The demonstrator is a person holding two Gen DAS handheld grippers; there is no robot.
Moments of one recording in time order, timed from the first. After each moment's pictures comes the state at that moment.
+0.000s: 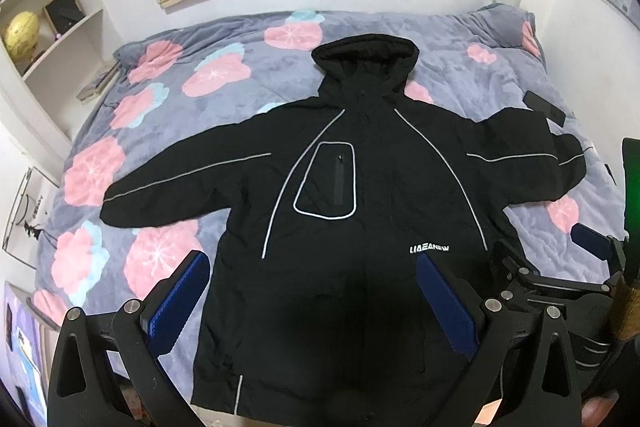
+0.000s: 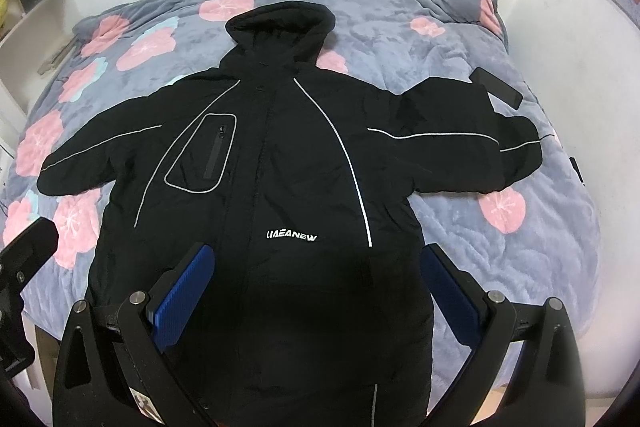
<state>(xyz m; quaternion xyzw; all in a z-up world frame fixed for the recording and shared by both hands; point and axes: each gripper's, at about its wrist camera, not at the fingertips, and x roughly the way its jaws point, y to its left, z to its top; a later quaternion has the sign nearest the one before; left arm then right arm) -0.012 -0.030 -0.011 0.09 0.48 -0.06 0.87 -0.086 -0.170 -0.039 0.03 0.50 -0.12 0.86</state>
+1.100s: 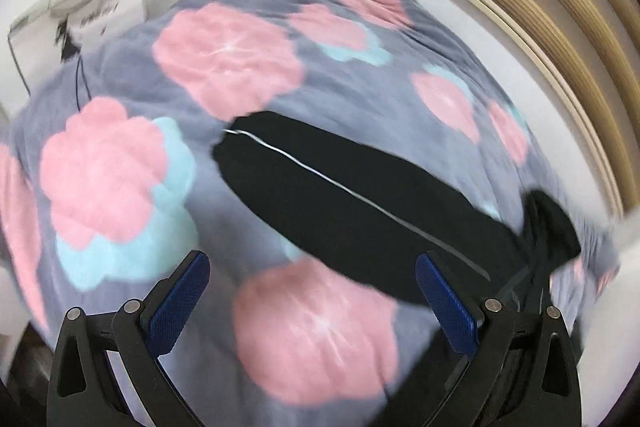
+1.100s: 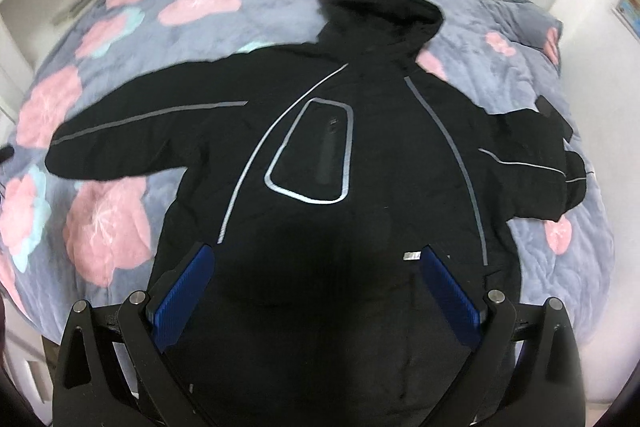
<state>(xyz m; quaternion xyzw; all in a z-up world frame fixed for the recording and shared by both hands) 0.138 0.433 -0.140 -0.27 0.46 0.12 0.84 0.015 0.015 -0.082 -0.02 0.55 -0.09 0.83</state>
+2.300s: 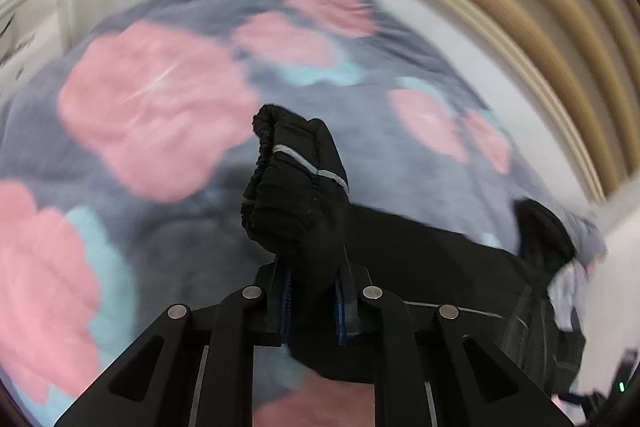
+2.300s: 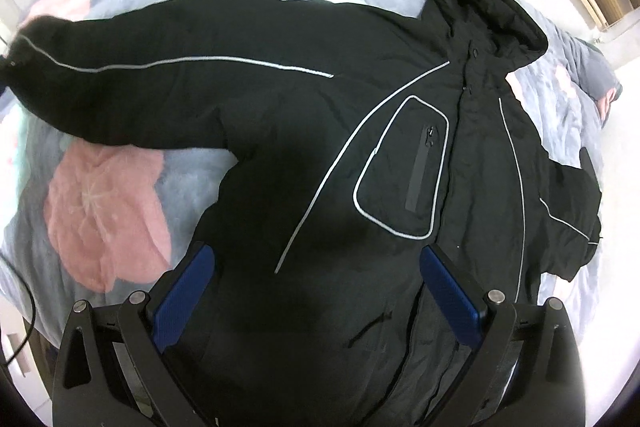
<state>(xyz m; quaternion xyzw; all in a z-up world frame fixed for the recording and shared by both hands) 0.252 0.449 -0.171 -0.22 0.43 0.00 0.88 0.111 0.099 -0.152 -0.10 0.63 -0.05 0.77</state>
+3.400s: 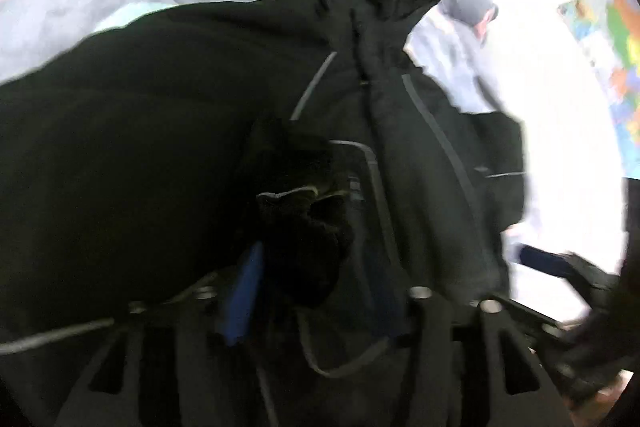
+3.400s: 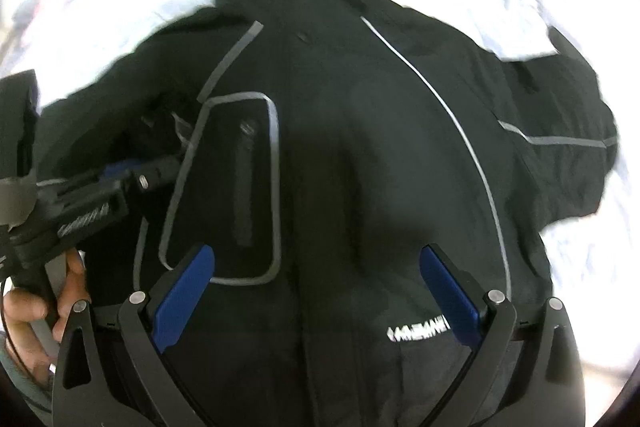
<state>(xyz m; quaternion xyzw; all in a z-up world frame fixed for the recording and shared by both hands) 0.294 0.061 -0.255 -0.09 0.61 -0.36 0.70 0.130 -0.102 -0.172 0.08 0.61 -0.14 0.78</state>
